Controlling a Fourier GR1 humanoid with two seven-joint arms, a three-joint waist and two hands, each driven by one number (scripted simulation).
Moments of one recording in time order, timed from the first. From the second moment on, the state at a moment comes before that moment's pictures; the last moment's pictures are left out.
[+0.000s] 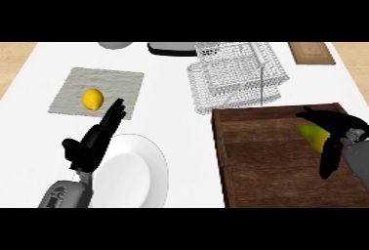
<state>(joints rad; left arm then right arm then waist) -0.14 0.17 -0.10 -1.34 0.07 -0.07 -0.09 -0.41 -0.61 0.23 -1.20 0.51 0.76 0.46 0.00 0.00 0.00</state>
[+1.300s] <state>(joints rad) -0.12 0.13 -0.08 -1.33 0.04 -0.11 -0.12 -0.44 -0.69 0.07 -1.04 0.72 0.42 -0.04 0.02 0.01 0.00</state>
